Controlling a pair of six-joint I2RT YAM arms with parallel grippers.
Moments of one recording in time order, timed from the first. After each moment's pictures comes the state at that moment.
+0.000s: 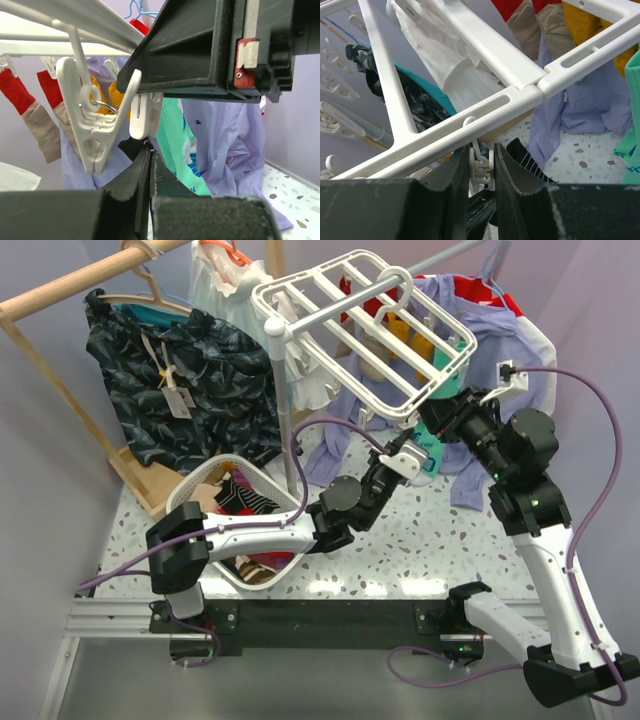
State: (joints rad) left arm -1.25 1.74 1.28 0.89 -0.62 0.45; right arm 0.25 0.92 1.22 -0.30 -0.17 0.57
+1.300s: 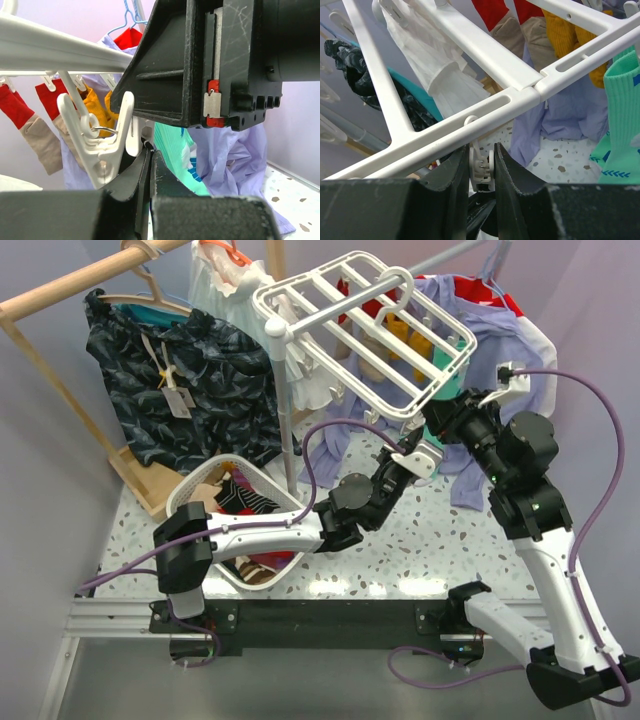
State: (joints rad) left arm -1.27 1.78 1.39 0.83 -0.64 0.50; right arm 0.29 0.91 1.22 -0.31 -0.09 0.48
